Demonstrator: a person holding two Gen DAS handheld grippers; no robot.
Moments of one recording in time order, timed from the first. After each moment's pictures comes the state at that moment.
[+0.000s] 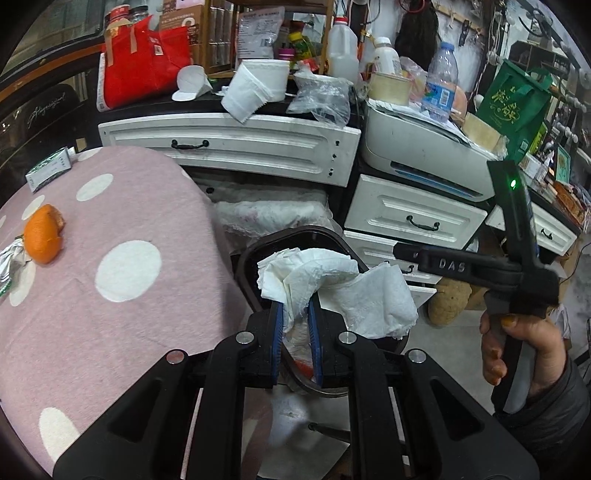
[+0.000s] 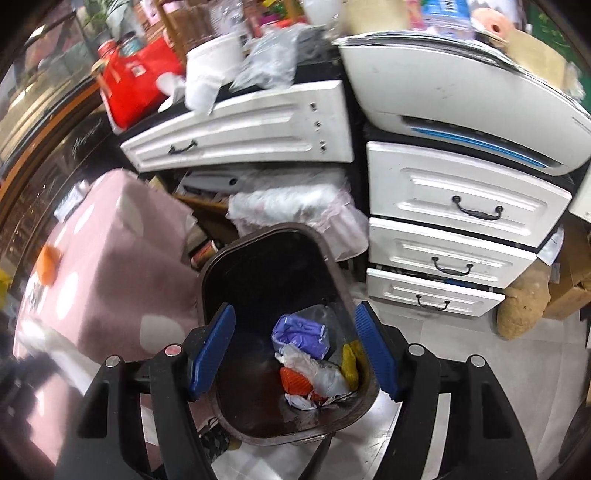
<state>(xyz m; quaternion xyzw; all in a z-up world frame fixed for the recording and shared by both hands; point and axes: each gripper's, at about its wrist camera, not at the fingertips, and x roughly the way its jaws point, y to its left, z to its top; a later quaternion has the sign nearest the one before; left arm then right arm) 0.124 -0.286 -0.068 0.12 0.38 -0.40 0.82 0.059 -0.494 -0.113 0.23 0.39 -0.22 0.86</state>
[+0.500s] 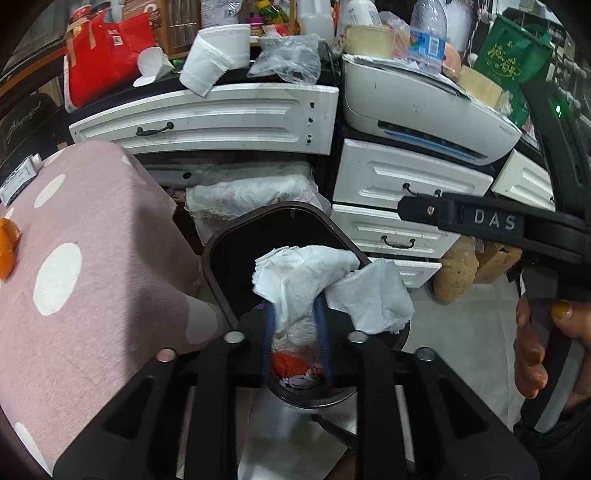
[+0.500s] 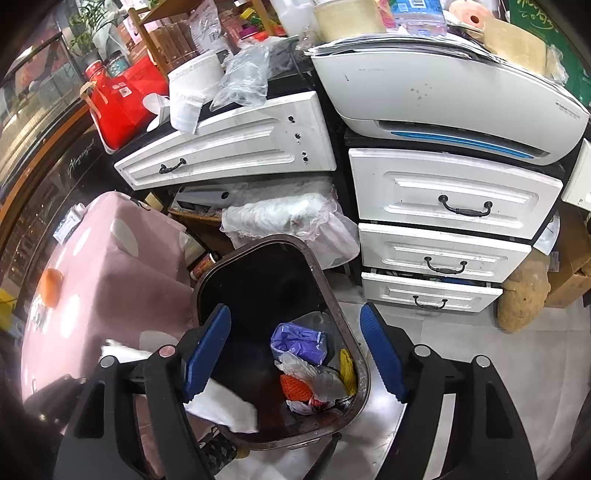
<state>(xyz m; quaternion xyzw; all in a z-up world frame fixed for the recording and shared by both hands) 0.115 -0.345 -0.109 0.18 0.40 -0.41 0.80 0.047 -0.512 -0.108 0.26 0.37 -0.23 0.86</state>
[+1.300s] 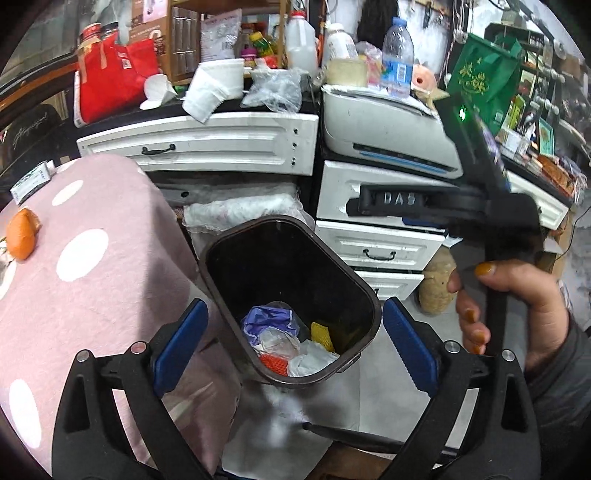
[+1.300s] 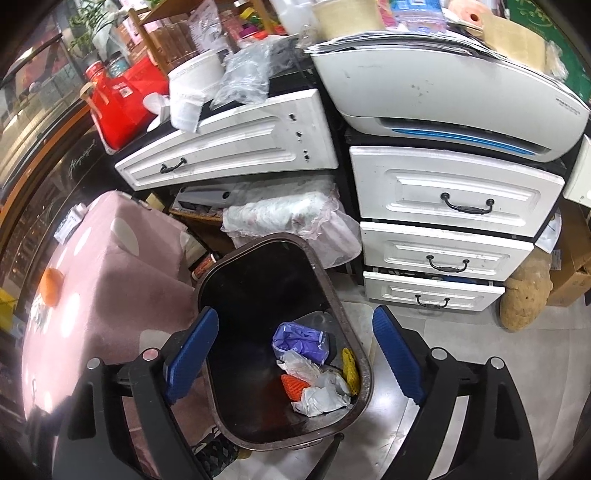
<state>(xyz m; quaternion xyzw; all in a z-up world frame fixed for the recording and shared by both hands) 0.068 -0.301 -0.082 0.14 0.36 -0.43 0.82 0.048 -0.506 -0.111 0.25 0.37 -0.22 0.86</state>
